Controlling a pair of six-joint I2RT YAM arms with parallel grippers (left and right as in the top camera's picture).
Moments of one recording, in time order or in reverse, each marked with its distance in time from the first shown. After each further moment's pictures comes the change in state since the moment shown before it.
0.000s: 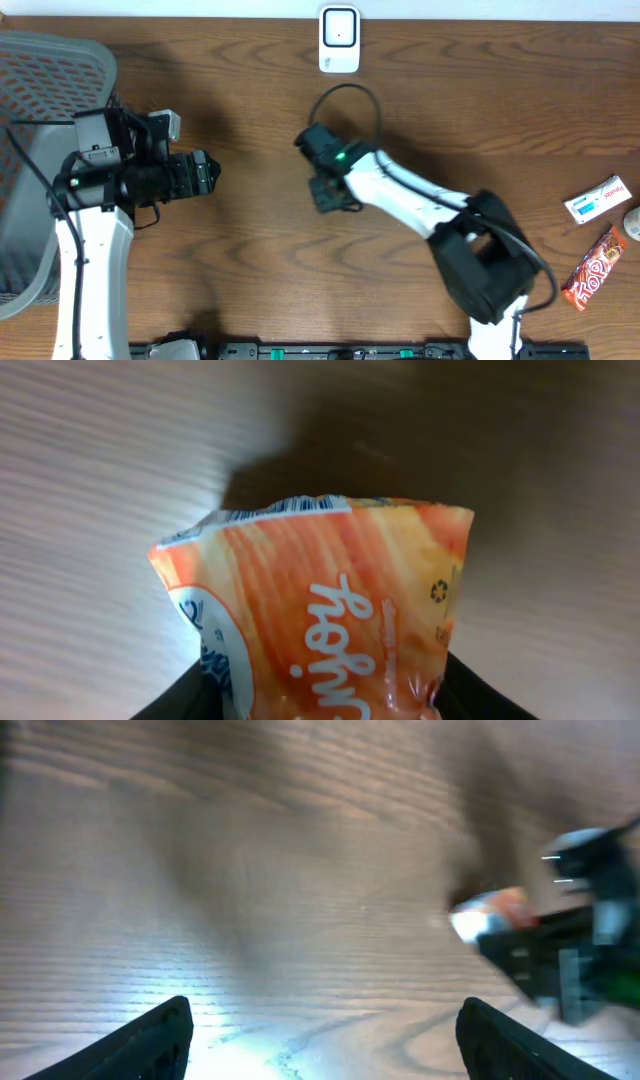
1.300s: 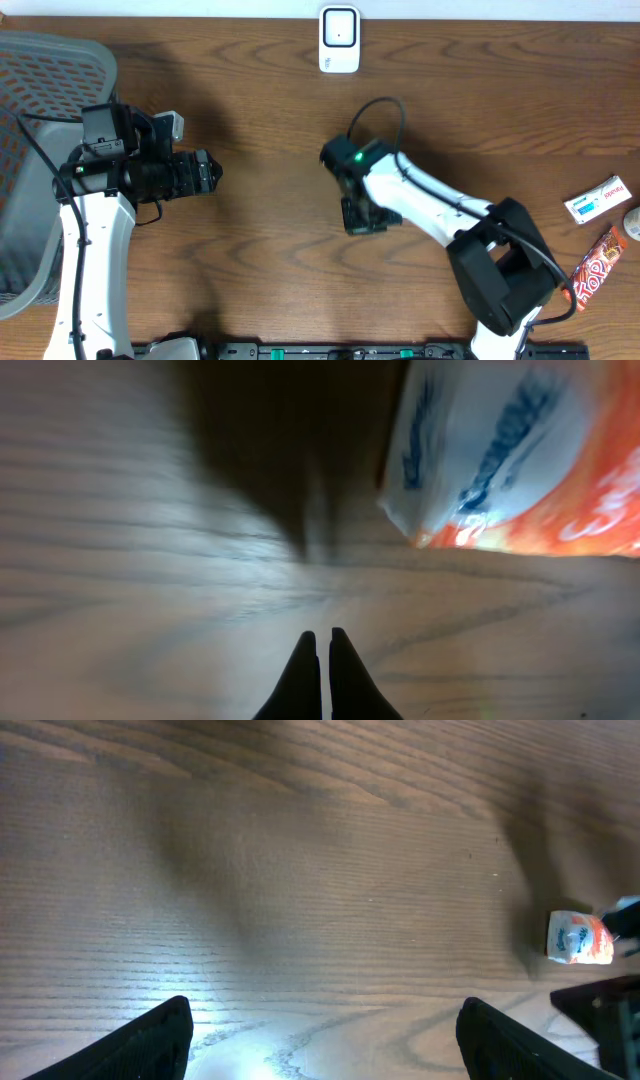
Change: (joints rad) left arm 0.000 0.058 0.000 0.000 0.000 0.000; right arm -0.008 -0.069 -0.121 -0.243 0.023 0.148
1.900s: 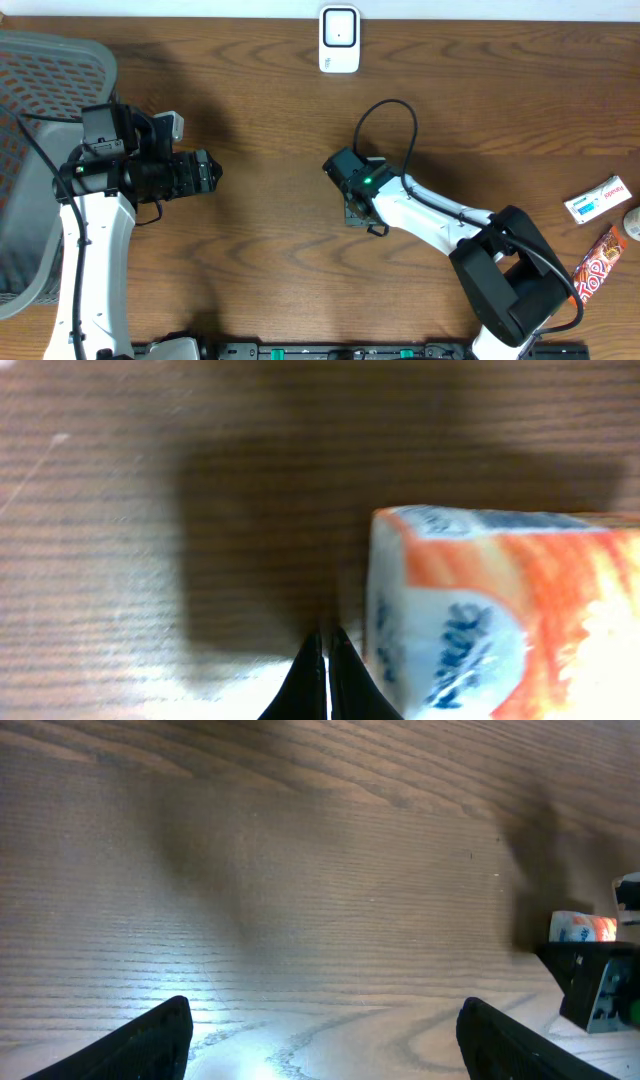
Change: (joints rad) left arm 0.000 0.000 0.000 0.000 -0.003 0.000; right arm -0.016 -0.055 -0.173 0.385 0.161 0.079
